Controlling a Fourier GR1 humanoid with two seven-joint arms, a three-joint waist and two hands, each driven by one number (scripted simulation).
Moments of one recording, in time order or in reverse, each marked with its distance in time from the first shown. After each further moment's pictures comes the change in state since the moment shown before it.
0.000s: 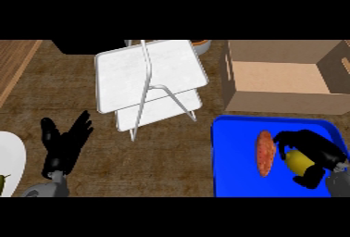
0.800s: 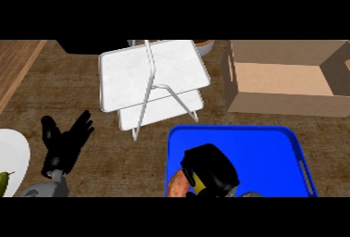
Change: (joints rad) left arm -0.005 0.005 -0.003 -0.007 0.004 -0.010 0.028; right arm 0.047 0.446 0.498 -0.424 -0.027 -0.099 0.617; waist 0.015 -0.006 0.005
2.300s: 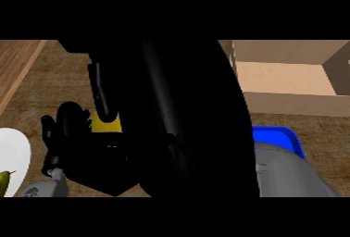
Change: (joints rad) left arm -0.015 0.002 0.011 0.029 0.000 -0.010 -0.023; right arm -1.037 0.040 -0.175 -0.238 -0.273 -0.114 0.957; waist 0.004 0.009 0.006
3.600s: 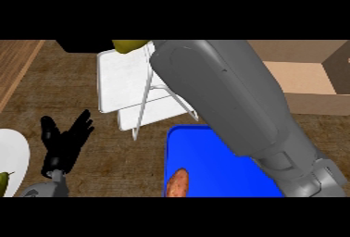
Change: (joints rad) left arm 0.015 -0.009 -0.002 -0.038 -0.009 0.001 0.018; right arm -0.279 0.004 -0.238 0.777 -0.007 -0.058 -0.409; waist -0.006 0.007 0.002
